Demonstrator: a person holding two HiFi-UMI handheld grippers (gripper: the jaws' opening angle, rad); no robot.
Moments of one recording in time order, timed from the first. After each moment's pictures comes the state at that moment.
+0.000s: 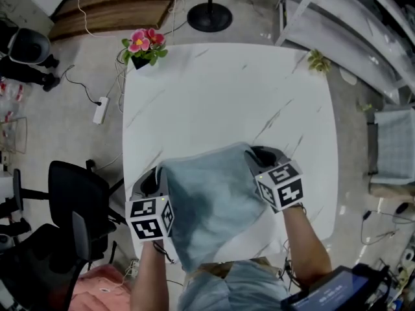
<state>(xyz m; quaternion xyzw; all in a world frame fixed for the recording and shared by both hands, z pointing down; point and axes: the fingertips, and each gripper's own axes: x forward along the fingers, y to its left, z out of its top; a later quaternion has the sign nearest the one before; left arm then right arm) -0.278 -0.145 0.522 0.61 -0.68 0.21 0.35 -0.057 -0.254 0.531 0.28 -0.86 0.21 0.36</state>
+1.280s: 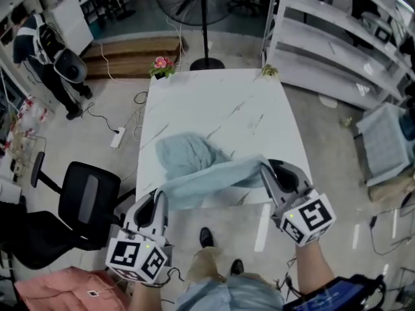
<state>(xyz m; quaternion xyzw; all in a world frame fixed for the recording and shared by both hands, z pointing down) -0.135 0.112 0.275 0.72 -0.67 0.02 0.18 0.076 0.000 0.266 0.32 -0.94 0.03 0.08</state>
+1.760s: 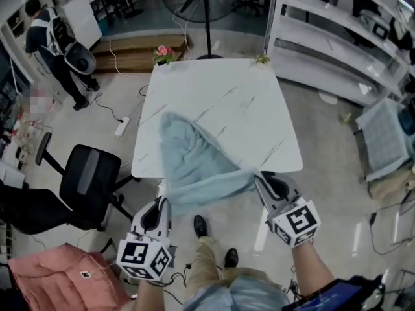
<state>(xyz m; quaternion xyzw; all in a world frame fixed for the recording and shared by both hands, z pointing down) -0.061 0.225 0.322 0.70 -0.69 0.04 0.18 0.146 0.105 0.324 0.29 -0.95 0.02 0.11</state>
